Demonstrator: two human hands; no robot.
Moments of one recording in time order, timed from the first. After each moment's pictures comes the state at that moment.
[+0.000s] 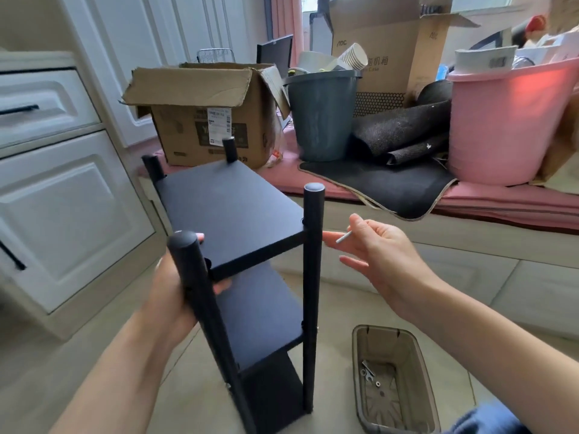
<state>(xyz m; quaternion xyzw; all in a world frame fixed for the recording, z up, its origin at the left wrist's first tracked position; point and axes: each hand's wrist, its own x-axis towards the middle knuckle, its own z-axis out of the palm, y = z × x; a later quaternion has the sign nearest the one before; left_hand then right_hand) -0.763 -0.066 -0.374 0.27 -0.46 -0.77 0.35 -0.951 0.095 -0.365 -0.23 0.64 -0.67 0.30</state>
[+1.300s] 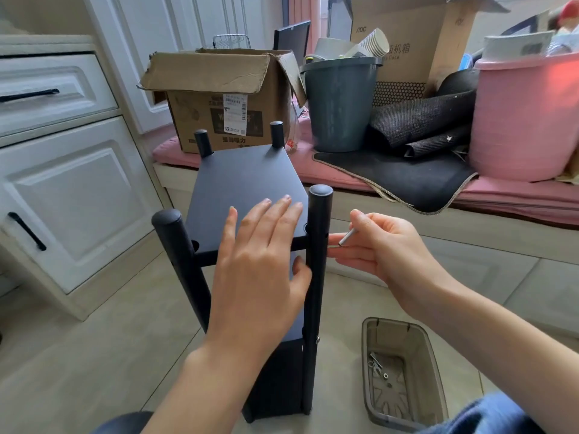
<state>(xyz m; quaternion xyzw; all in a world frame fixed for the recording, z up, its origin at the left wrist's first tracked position) -0.785 -0.004 -0.381 0.23 -0.89 0.05 0.39 -0.927 0.094 -0.356 -0.25 0.63 -0.66 0.33</state>
